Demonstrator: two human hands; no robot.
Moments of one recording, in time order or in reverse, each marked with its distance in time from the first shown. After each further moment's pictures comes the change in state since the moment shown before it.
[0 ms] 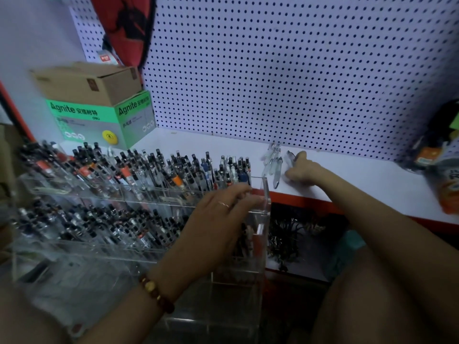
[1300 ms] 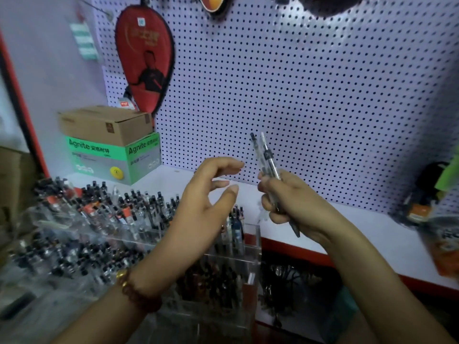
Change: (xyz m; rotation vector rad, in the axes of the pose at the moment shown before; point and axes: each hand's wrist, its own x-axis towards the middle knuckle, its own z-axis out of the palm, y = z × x) left_hand 0.073 0.010 -0.071 -0.821 0.344 -0.315; right_hand -0.145 -0.060 -0.065 0.978 -0.207 -0.547
